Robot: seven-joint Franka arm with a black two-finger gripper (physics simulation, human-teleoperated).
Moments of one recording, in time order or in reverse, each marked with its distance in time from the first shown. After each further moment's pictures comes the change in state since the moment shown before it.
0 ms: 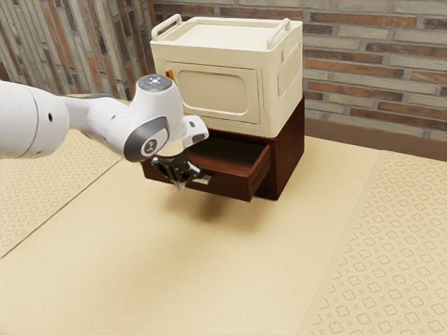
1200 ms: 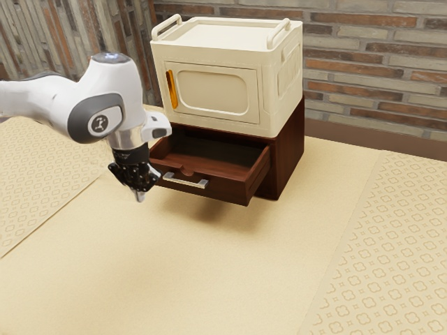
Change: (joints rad) arm -0.026 -0.336 -0.011 -0.178 0.016 -0.338 0.039
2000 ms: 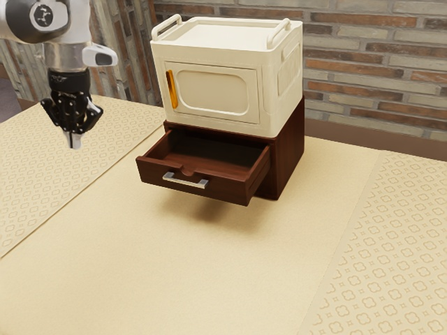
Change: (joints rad) arm 0.078 -0.064 0.037 0.368 0.010 -0.655 0.108
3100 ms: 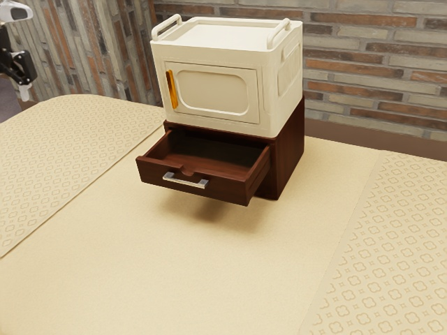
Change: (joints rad) arm -0.064 0.095 0.426 0.317 0.019 -0.060 0.087
